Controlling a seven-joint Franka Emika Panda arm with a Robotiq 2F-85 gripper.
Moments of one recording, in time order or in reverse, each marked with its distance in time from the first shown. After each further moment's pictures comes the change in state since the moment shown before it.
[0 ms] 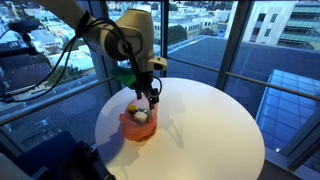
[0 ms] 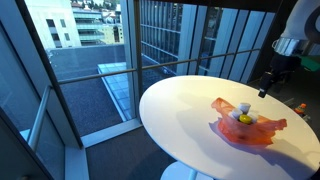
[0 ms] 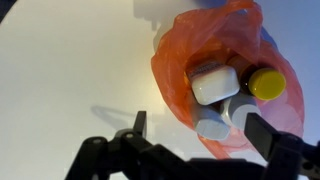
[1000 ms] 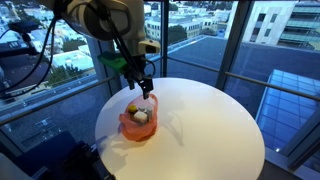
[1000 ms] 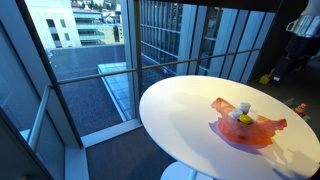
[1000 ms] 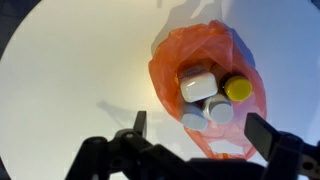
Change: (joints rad) arm 0.015 -0.190 -0.001 -0.031 0.007 -0.134 -0.050
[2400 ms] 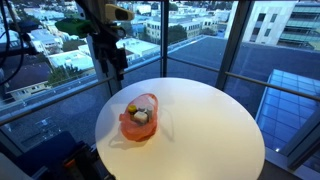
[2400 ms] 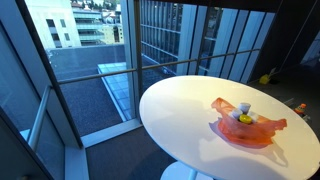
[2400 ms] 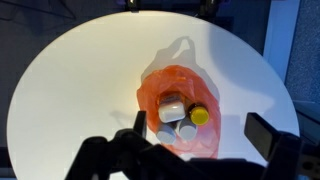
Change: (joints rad) arm 0.054 -0.306 0.039 0.000 0.008 -0.359 0.000
